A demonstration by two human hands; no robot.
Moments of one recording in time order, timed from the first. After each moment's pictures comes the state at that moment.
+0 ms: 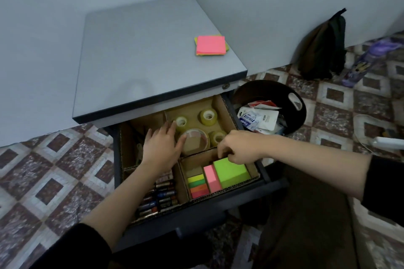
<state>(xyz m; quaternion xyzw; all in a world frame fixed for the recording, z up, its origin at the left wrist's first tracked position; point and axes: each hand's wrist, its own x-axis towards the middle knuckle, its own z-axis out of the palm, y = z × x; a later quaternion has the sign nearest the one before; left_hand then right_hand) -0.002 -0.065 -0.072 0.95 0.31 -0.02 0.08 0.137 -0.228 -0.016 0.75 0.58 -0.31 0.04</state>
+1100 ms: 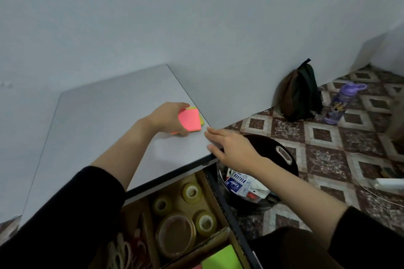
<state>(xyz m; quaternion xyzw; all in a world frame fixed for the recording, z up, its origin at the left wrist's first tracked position) 0.235 0.017 0.062 0.98 0.16 -0.06 0.13 0.272 -0.183 0.006 0.85 0.48 -0.04 -0.20</state>
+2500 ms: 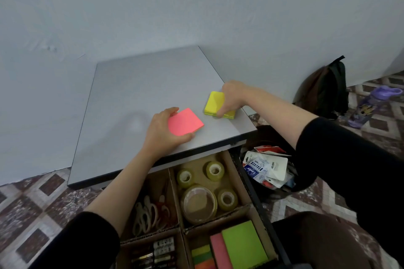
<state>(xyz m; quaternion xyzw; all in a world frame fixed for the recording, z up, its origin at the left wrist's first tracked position) 0.103 0.027 0.007 0.90 0.26 0.19 0.30 0.296 -0.075 0.069 0.88 0.46 -0.10 0.02</state>
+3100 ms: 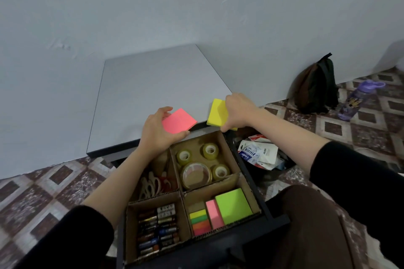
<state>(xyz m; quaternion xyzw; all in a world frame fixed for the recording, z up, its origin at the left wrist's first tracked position) 0.041 -0.018 0.015 0.89 0.28 0.20 0.31 0.211 -0.164 0.063 0.88 0.47 -0.04 0.01</state>
